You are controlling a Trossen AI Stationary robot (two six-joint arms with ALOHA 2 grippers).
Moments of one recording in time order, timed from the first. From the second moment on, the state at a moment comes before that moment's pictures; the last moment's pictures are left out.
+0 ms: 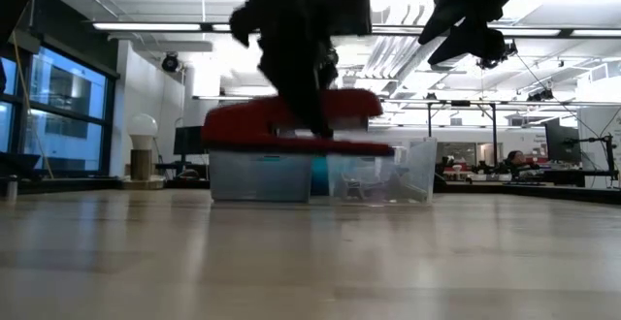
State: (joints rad) left arm -0.14 1.97 1.58 -0.75 -0.01 0.11; right arm -0.13 1.03 0.90 -0.58 0.08 0.62
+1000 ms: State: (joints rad) left arm -0.13 1.96 1.88 -1.14 -0.44 -0.51; right arm -0.14 0.83 0.90 -0.59 0.18 0.48
